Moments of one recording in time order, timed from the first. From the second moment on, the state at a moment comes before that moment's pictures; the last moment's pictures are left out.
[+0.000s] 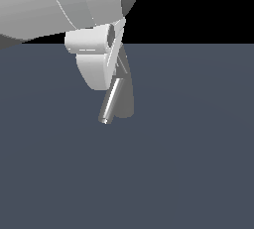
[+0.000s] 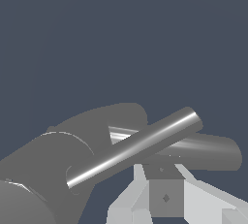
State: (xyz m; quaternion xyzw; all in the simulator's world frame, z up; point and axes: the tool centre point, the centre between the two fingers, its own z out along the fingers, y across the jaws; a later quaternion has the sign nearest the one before) arm -0.065 0.035 0.230 -0.62 0.73 -0.22 0.19
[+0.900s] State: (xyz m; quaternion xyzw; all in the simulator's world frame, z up) arm -0.040 0.011 0.248 -0.63 0.72 -0.22 0.18
